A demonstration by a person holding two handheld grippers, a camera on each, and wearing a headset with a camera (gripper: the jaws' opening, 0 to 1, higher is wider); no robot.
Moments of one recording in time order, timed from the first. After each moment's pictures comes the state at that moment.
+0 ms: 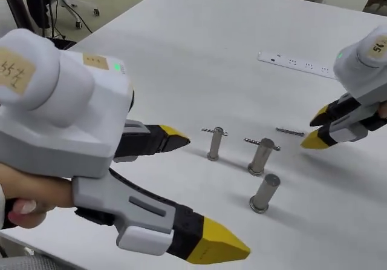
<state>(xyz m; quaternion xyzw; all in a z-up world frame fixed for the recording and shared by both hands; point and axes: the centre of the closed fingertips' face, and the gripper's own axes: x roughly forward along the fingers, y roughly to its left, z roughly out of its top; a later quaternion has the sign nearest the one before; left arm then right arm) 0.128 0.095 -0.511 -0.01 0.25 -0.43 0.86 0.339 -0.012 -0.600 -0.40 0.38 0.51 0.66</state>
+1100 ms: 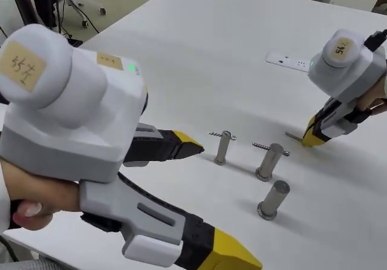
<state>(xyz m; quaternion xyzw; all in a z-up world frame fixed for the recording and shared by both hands) 0.126 0.092 -0.509 -0.01 0.26 -0.45 0.85 0.349 0.000 -0.618 -0.44 0.44 0.53 0.57</state>
